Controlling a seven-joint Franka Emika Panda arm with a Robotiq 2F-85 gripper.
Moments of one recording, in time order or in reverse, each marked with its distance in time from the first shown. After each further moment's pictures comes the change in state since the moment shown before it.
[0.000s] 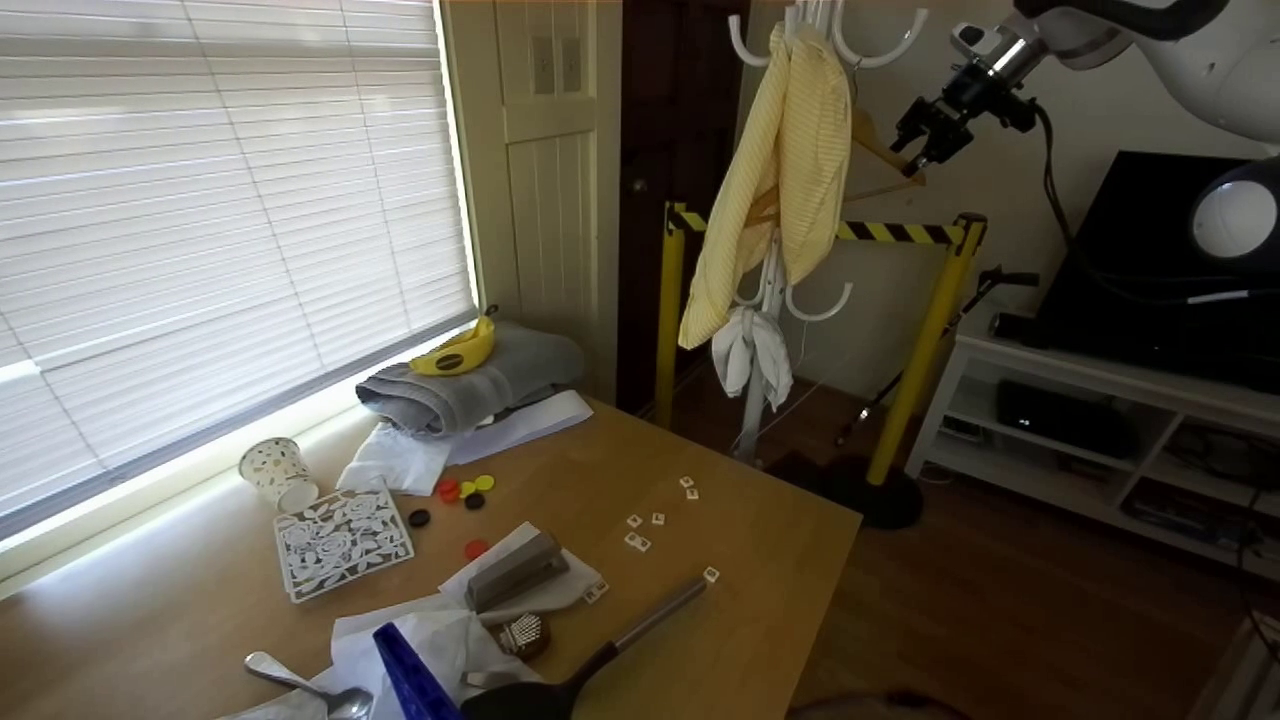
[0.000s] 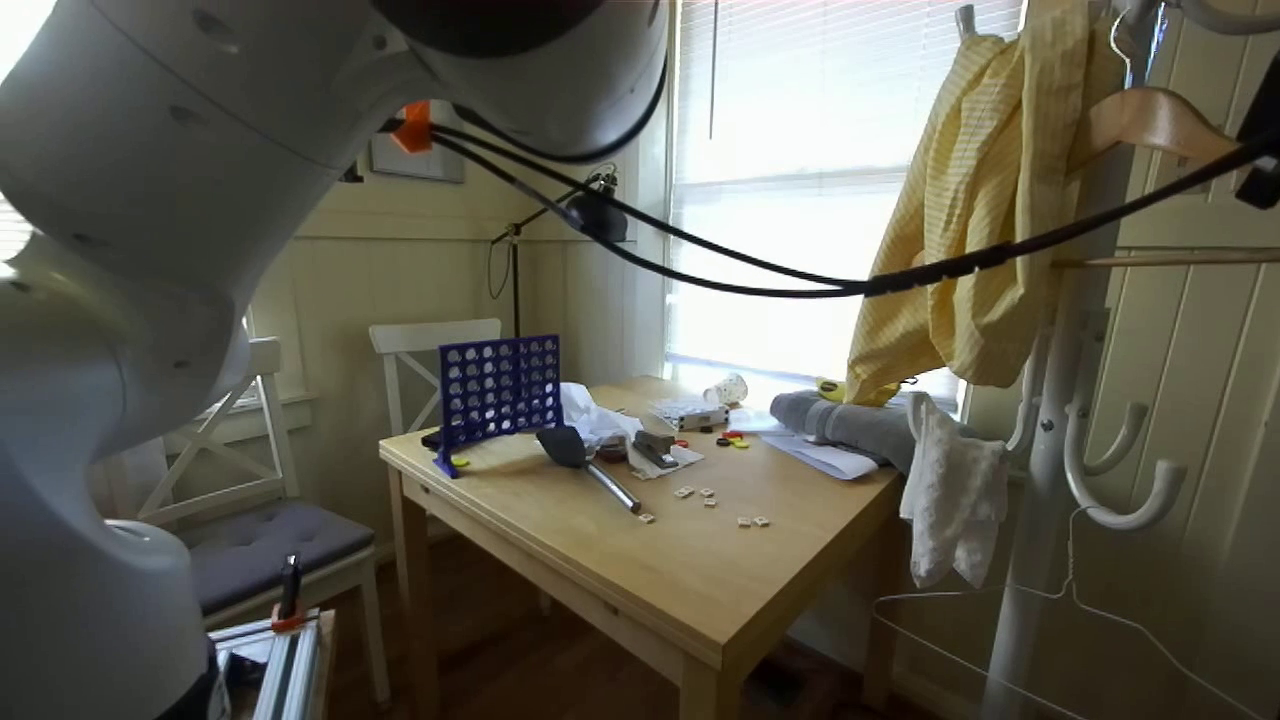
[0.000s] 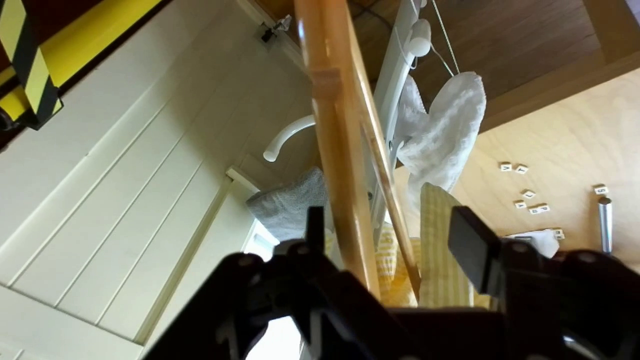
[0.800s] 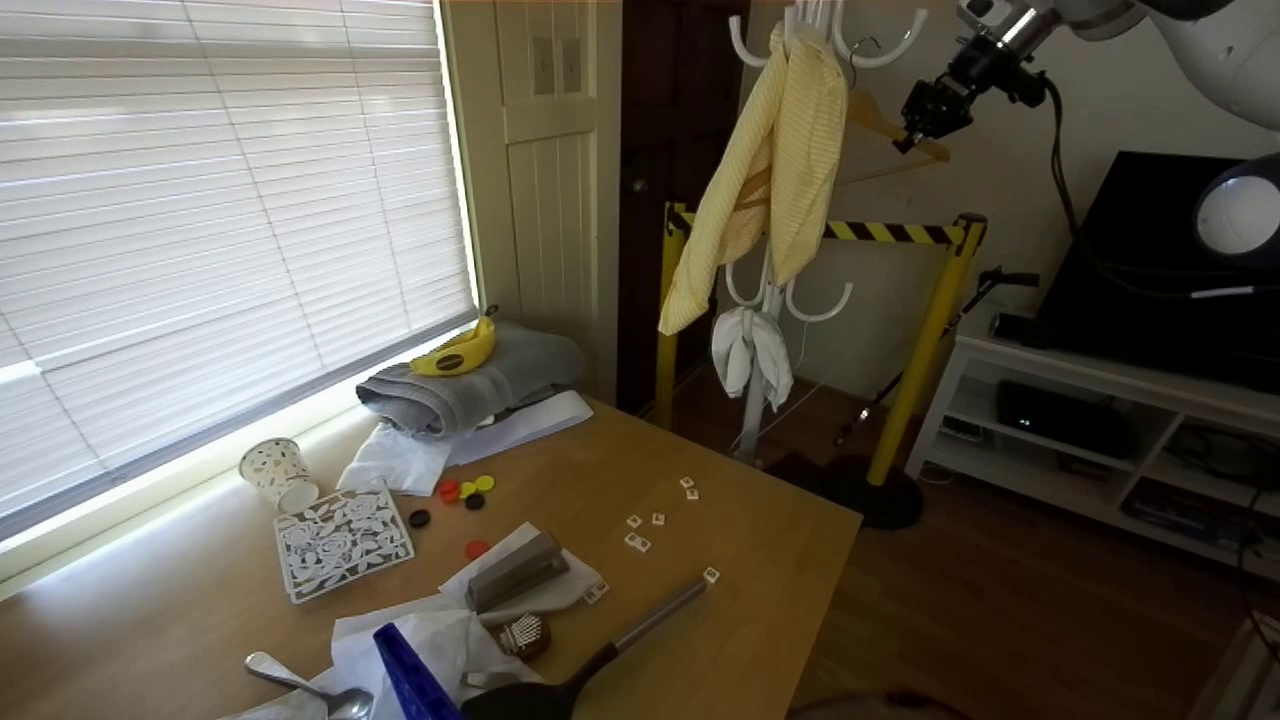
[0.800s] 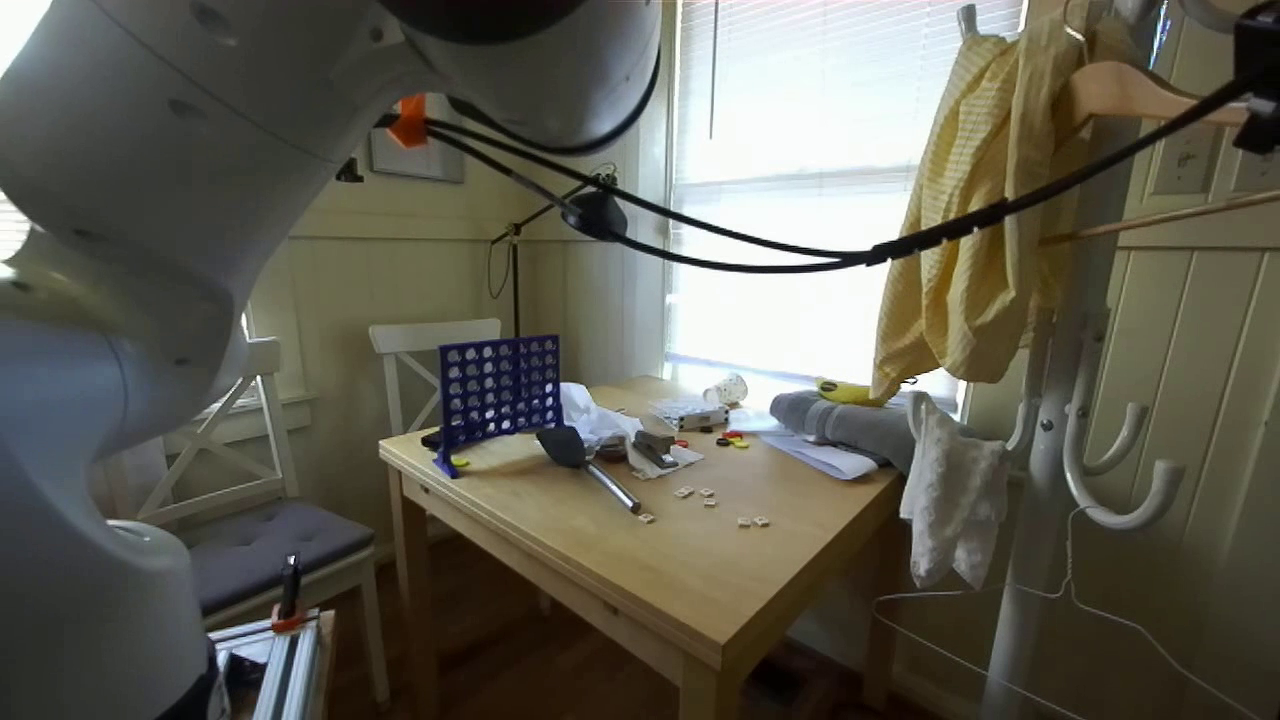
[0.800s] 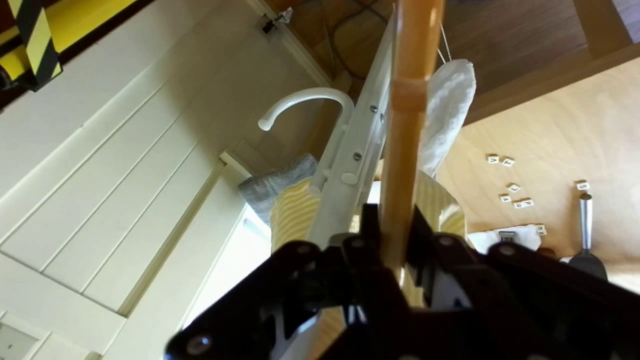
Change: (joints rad) arm 0.017 -0.024 -0.005 0.065 -0.012 -0.064 0.006
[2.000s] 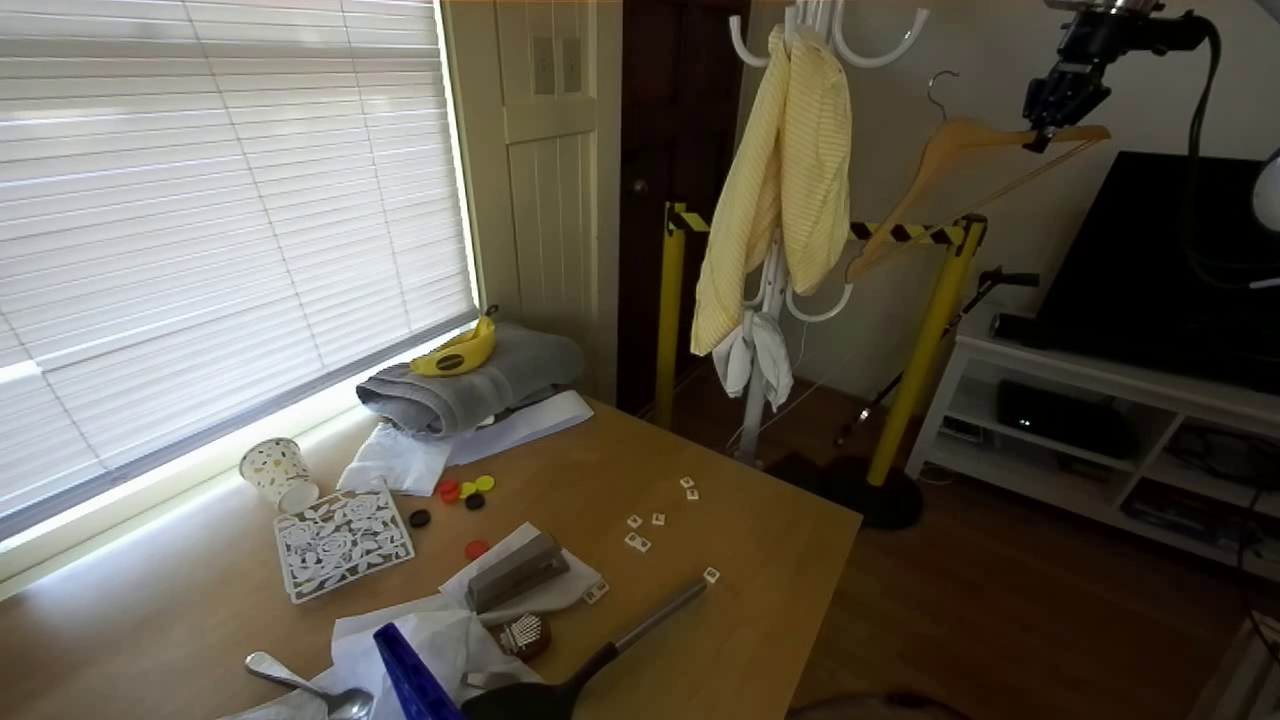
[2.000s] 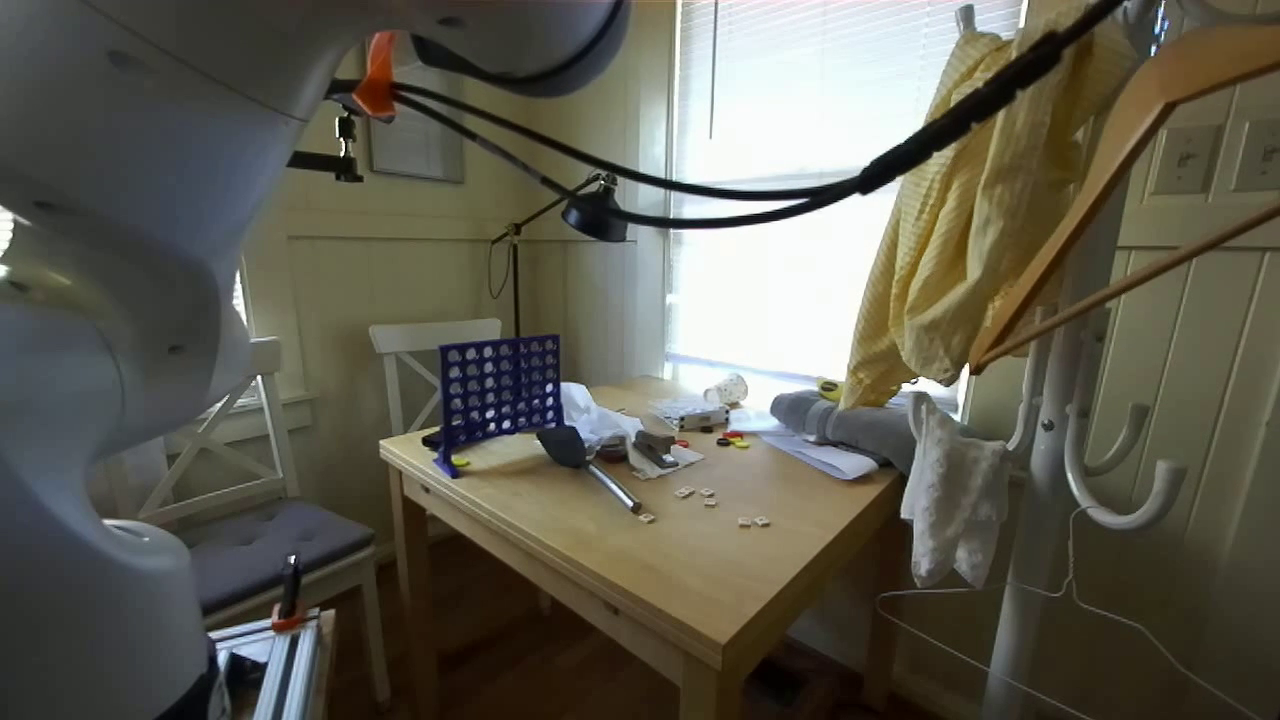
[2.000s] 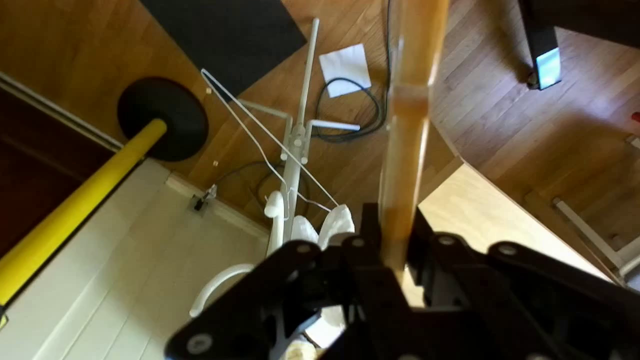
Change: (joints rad) arm -0.029 -0.111 -0.189 0.004 -0.239 -0.350 0.107
